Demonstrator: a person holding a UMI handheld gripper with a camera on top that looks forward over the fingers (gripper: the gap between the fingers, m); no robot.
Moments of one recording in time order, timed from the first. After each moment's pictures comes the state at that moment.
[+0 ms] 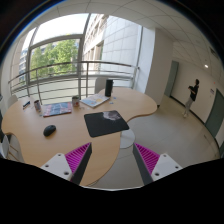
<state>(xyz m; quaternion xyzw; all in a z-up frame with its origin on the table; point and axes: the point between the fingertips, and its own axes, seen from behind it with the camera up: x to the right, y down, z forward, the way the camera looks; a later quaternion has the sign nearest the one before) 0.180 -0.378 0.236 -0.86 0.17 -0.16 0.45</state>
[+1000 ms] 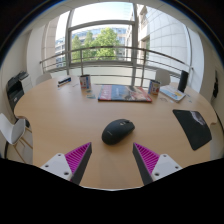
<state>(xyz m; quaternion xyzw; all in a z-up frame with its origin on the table) -0.119 -0.087 0.017 -0.90 0.00 -0.01 0.44</state>
